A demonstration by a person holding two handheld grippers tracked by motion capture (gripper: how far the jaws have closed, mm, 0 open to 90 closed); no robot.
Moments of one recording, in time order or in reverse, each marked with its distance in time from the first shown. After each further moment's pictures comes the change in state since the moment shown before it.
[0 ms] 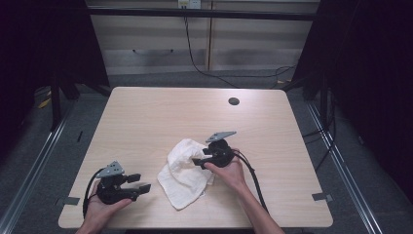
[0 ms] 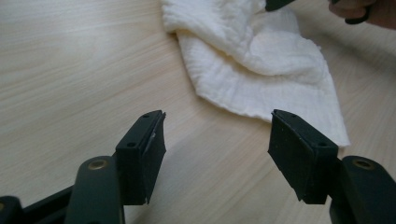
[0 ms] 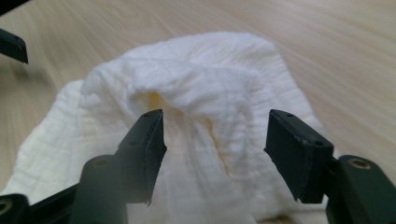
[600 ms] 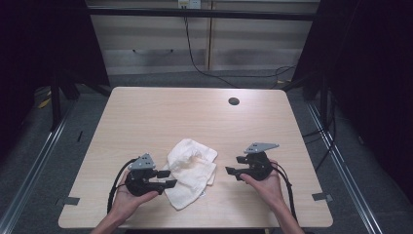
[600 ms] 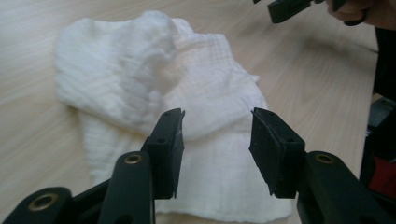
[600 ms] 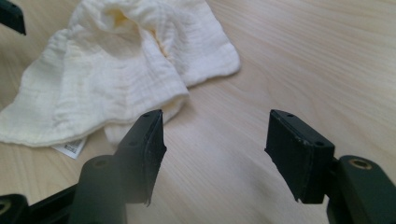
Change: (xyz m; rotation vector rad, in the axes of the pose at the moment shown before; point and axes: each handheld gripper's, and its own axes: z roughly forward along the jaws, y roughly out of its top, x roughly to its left) left arm -0.046 0.045 0.046 0.031 -0.143 0.115; right arm -0.022 -0.058 -0.090 -0.021 -0.095 0.032
